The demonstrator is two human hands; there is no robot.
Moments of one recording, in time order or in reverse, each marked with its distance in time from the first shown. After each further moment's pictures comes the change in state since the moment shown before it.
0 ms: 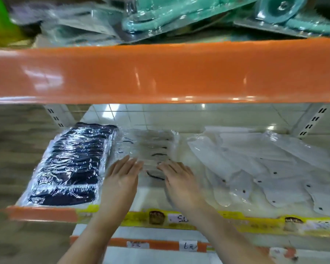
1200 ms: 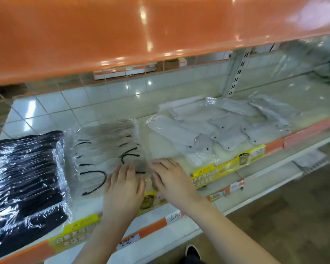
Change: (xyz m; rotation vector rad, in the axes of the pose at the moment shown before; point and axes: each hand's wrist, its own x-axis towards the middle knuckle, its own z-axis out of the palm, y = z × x) left_hand -0.016 0.021 0.003 -0.191 -0.539 -0.006; right_hand -0.044 -0.036 -0.012 0.006 -0.097 0.318
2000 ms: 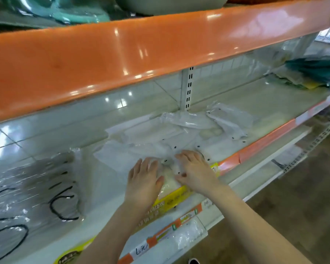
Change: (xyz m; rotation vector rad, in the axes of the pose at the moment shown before) left_hand 0.093 0.190 0.055 -0.087 -0.197 0.284; right_hand -0.021 0.213 -0.110 -0.214 -0.197 0.342
